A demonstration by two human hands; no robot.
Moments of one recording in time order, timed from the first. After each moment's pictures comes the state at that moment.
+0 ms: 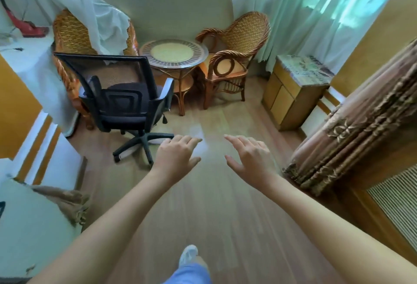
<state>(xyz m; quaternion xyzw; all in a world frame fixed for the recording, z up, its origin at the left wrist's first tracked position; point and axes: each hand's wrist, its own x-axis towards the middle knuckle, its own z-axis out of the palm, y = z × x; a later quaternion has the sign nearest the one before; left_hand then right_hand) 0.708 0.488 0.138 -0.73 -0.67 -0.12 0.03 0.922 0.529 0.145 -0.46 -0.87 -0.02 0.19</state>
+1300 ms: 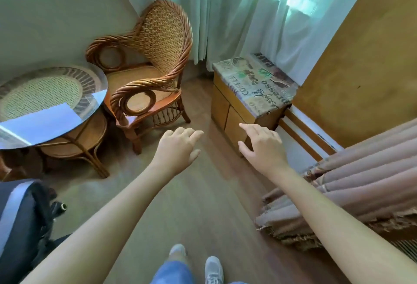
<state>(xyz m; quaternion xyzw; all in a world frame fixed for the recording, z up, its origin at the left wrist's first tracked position) 0.931 1.276 0.105 -0.86 -0.50 -0.07 0.04 1.173 1.250 0.106 -0.65 -0.74 -0.03 0.17</state>
